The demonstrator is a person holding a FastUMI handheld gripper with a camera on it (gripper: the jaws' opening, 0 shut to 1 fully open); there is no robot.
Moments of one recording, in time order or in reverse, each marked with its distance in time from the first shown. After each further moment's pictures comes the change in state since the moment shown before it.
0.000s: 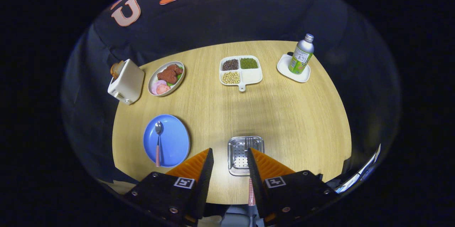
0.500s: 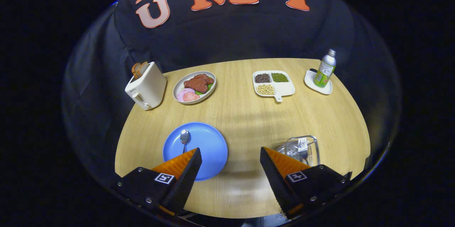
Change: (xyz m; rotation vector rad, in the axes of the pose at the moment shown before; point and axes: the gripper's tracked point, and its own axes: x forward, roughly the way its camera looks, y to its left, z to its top) arm 0.037 0.116 -0.018 -0.069 -0.208 0.073
